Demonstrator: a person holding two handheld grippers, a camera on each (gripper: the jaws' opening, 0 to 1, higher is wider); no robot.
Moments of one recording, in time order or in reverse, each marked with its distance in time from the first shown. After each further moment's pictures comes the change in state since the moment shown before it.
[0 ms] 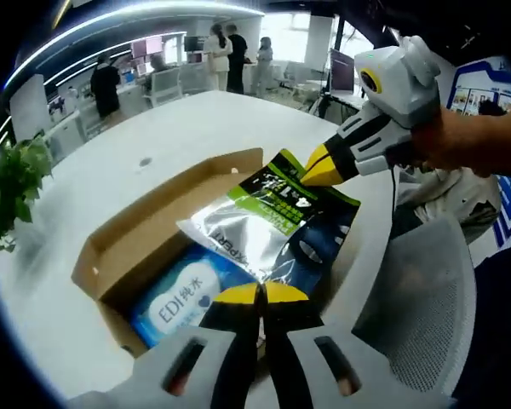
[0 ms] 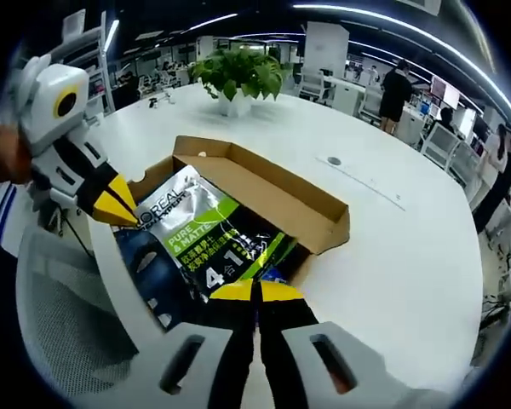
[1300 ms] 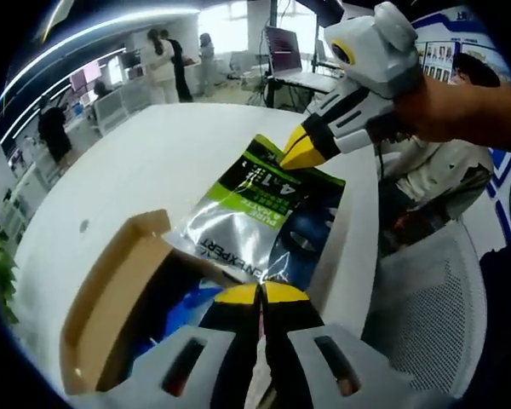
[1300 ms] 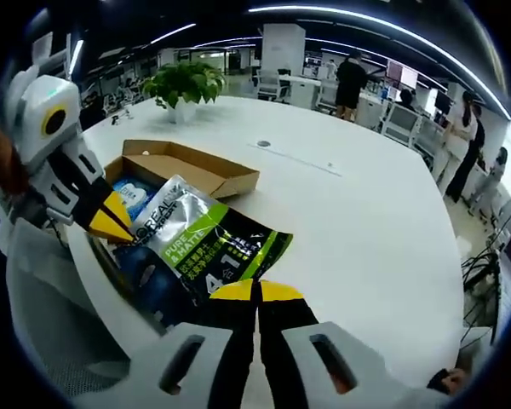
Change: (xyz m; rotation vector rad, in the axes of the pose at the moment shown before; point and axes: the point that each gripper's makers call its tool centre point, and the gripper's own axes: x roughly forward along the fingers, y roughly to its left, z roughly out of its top) left arm 0.098 -0.078 0.069 0.253 0.064 -0.118; right arm -0.059 -0.111 -0.069 0.132 -0.027 -0.137
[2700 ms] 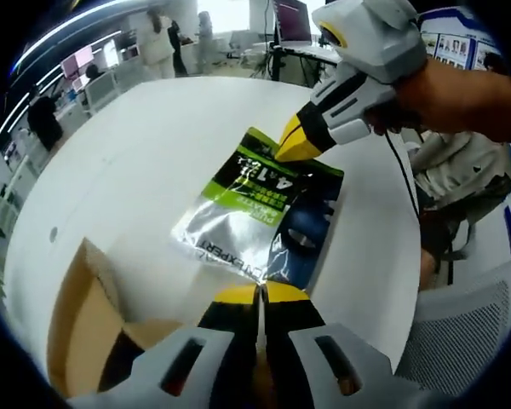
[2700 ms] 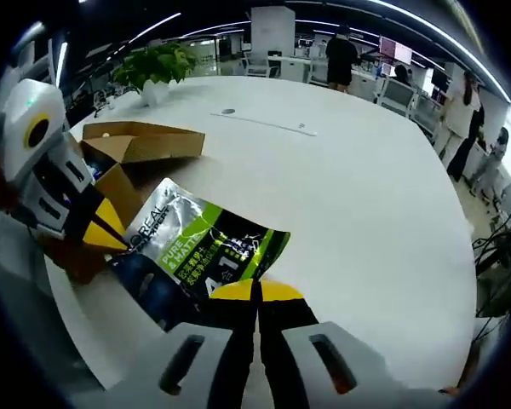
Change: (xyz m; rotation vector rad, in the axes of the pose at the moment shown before) left arm 0.108 0.012 0.015 -0.023 0.120 0.001; right arm 0.064 -0.084 -0.053 0.054 0.090 0.011
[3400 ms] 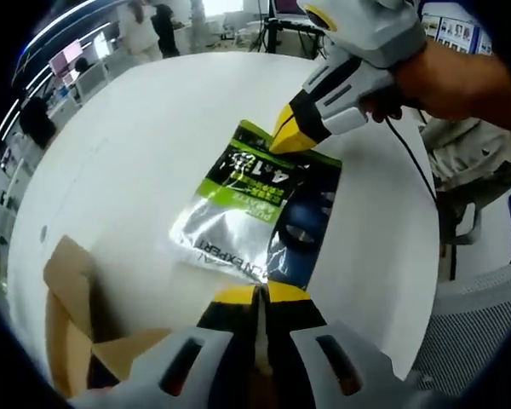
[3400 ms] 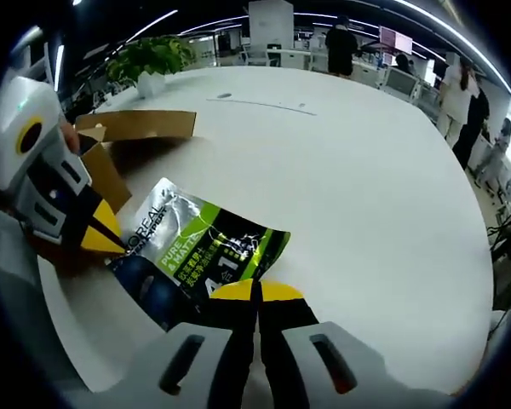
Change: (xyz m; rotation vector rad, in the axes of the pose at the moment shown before) left arm 0.027 -0.002 -0.015 0.037 0.107 0.005; right arm 0.024 -0.004 -0.022 0.024 0.025 0.020
